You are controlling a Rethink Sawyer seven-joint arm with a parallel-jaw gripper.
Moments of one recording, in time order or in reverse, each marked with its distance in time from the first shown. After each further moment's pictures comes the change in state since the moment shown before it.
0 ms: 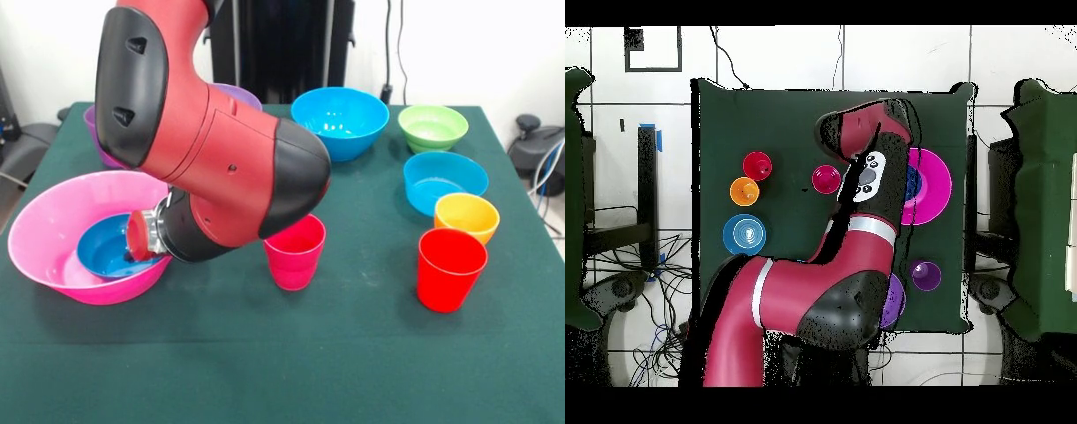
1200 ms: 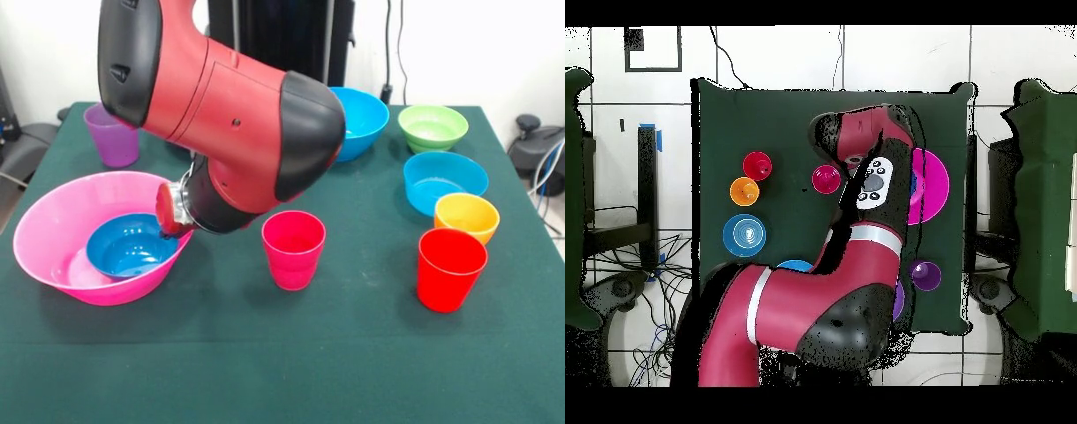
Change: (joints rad) arm 0.002 -0.131 0.075 0.169 0.052 -0.015 0.000
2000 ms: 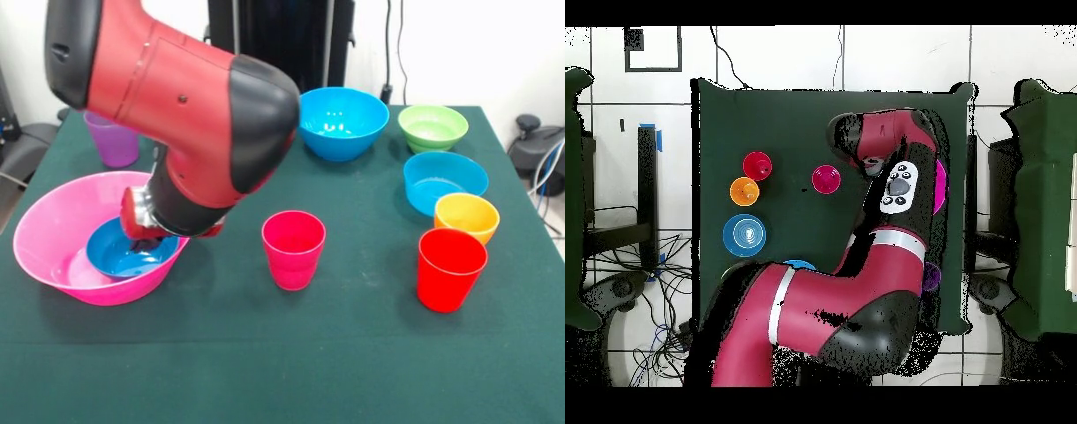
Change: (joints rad) arm -0.061 -0.028 0.021 0.026 0.000 -0.119 0.000
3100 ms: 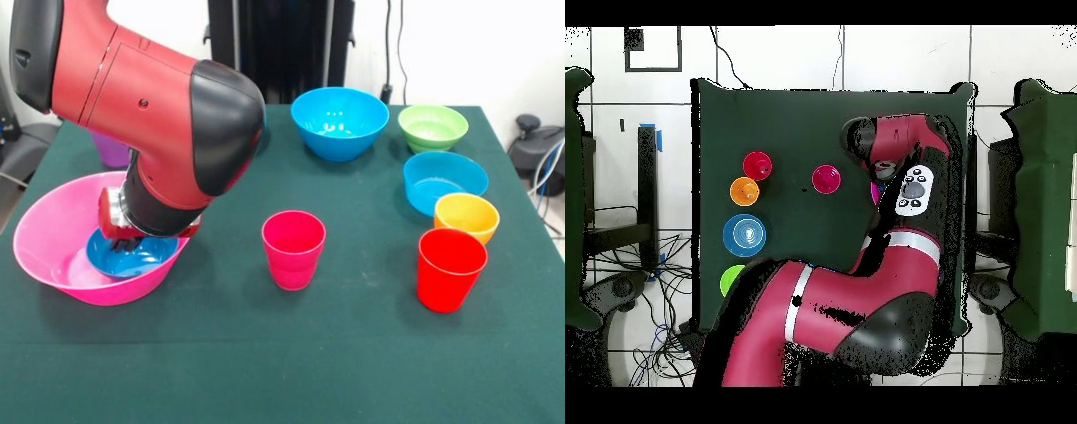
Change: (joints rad) arm -0.037 0.004 0.015 0.008 -0.020 -0.012 0.000
